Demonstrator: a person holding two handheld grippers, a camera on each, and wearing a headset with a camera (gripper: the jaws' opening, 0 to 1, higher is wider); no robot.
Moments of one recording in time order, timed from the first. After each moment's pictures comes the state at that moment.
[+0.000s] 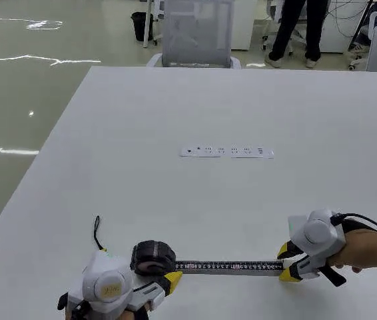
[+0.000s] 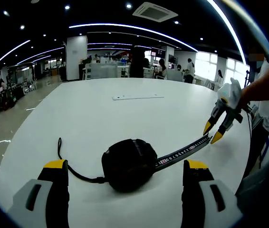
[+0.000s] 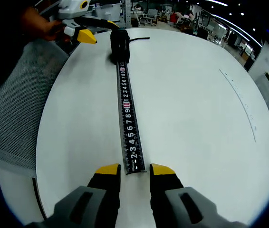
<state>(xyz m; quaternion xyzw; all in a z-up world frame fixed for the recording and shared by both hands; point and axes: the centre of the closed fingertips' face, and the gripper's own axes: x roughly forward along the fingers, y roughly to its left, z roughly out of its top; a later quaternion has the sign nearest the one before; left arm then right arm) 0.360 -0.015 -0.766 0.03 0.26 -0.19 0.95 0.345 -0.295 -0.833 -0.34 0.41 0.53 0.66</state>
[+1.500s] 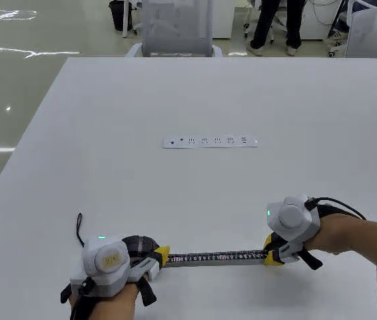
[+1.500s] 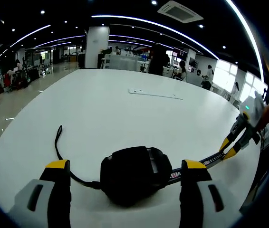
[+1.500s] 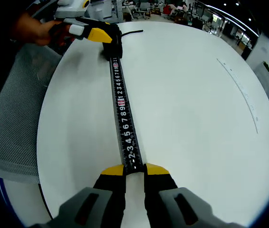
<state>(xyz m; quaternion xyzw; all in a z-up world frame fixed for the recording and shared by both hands) 0.391 -0.018 -0.792 -0.03 0.30 -0.11 0.95 0.347 -0.297 -0.838 -0.33 0.45 0.50 0.66</state>
